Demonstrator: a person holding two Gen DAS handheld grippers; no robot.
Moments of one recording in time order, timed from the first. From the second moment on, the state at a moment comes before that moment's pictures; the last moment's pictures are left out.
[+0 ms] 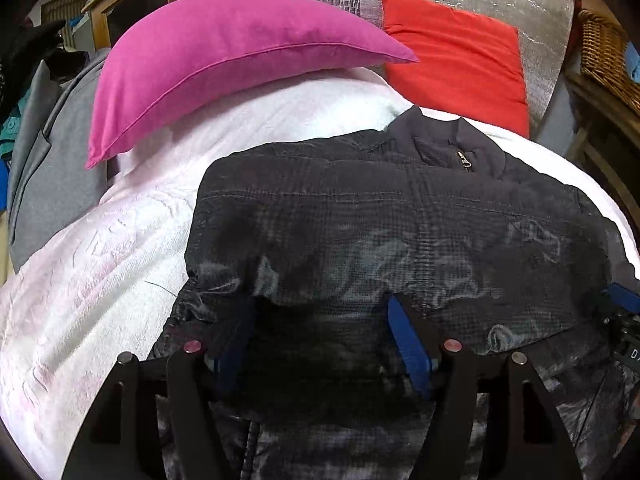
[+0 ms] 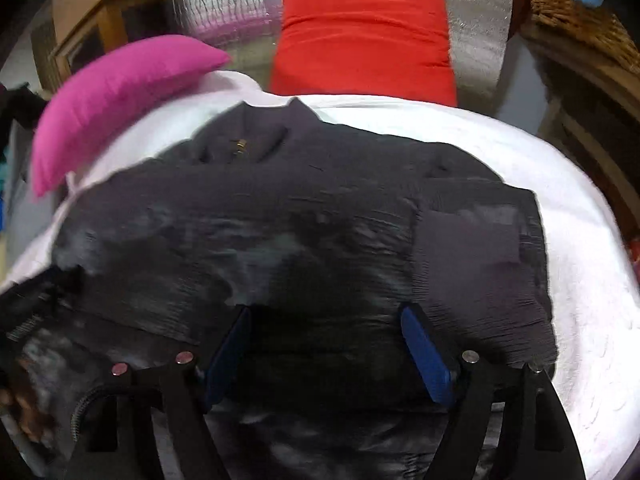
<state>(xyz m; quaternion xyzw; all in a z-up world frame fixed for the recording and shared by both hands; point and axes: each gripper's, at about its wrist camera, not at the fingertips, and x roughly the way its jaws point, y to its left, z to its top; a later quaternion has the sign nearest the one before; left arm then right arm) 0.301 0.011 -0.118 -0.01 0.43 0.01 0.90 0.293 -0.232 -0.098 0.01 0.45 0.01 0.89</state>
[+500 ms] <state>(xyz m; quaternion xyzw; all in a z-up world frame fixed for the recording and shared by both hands) 0.302 0.011 -0.121 -0.01 0.42 0.01 0.91 0.302 -0.233 -0.105 0.00 0.46 0.00 0.89</state>
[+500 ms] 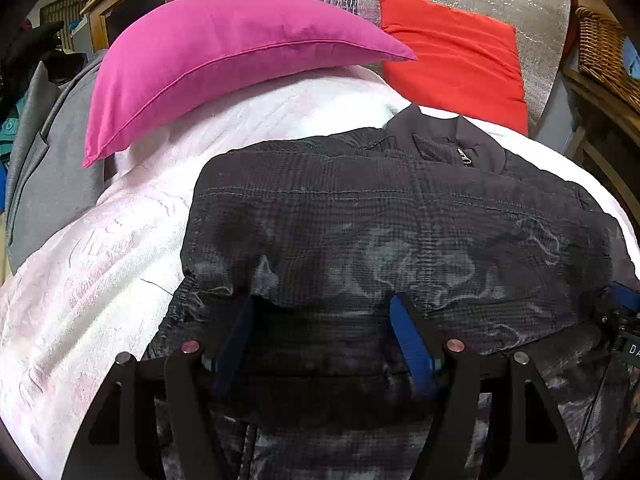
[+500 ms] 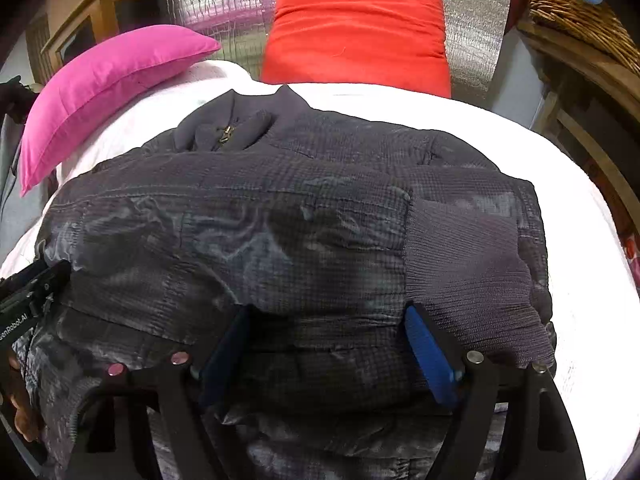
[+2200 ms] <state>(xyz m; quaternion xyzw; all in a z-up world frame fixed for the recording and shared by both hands) 0.412 0.116 -0.133 -0.10 0.47 -0.03 0.88 0.326 -0.092 -0.108 -0.08 0.46 0.16 0.87</state>
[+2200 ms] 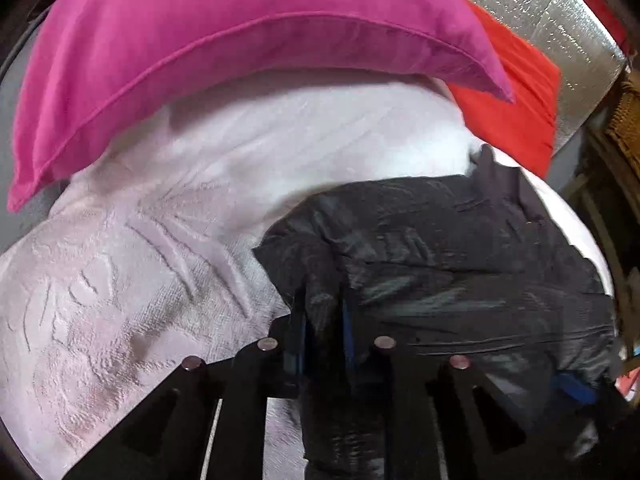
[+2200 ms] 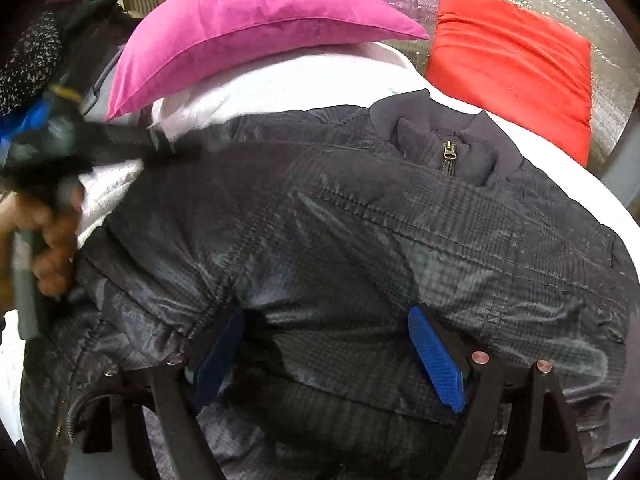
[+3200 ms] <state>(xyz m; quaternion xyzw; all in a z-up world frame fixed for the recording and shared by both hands) 0.314 -0.126 -0.120 0.10 0.41 -0.11 0.90 0.371 -0.426 -0.116 0.27 0.46 0.03 0.84</state>
